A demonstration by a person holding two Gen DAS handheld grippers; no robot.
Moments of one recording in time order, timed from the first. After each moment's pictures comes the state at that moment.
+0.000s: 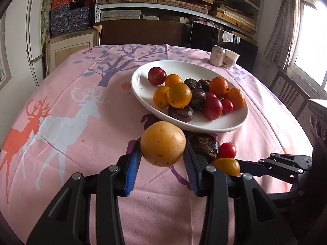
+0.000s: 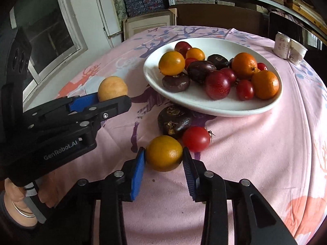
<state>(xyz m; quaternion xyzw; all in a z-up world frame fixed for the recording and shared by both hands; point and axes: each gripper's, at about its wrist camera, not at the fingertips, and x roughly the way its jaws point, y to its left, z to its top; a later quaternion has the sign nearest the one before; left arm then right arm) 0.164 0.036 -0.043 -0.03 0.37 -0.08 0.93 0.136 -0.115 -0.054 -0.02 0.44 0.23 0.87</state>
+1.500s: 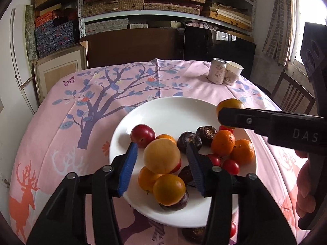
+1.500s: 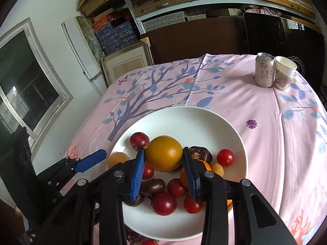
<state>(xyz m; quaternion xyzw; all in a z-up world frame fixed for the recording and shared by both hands) 0.282 -0.002 0.007 0.02 0.35 -0.09 0.93 0.290 -0.168 0.033 0.08 0.40 0.19 0.89</state>
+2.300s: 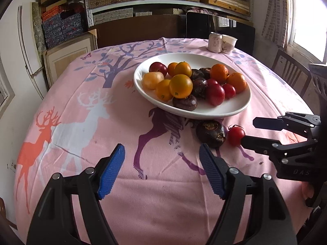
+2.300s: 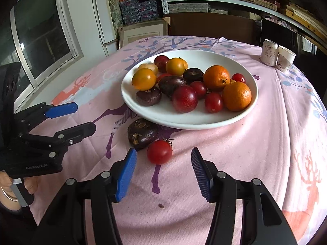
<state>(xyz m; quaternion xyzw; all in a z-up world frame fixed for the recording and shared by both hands) 0.152 0.037 -0.038 0.05 0.39 -0.07 0.92 0.151 -0.148 -0.041 -0.04 0.41 0.22 0.88</state>
